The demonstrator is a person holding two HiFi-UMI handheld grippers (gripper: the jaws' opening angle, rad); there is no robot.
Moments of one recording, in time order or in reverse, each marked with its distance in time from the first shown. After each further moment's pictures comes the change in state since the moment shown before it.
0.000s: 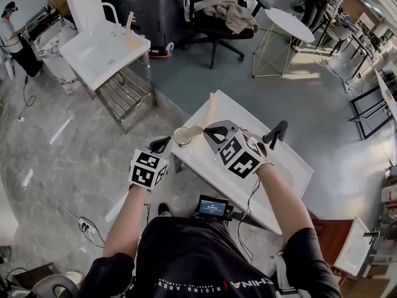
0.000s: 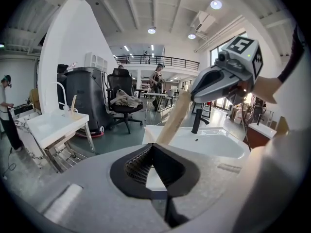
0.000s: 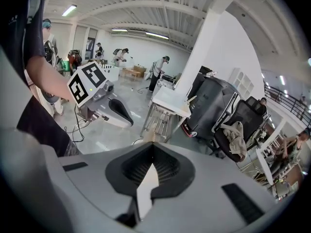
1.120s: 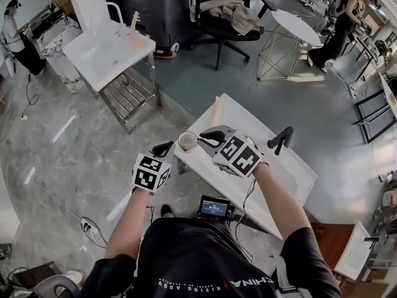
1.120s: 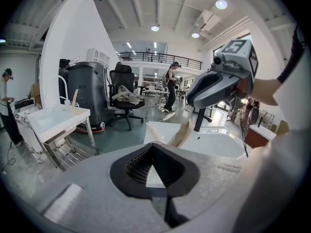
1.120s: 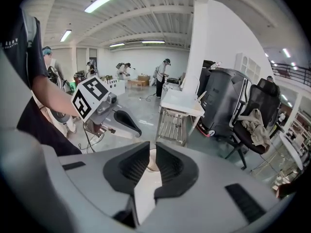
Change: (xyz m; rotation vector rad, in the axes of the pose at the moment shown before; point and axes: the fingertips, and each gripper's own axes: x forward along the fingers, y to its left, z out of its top) left arm 0.009 0.021 -0.015 -0.037 0.027 -0.004; right arm 0.042 0.012 0.013 0.138 -0.084 0.175
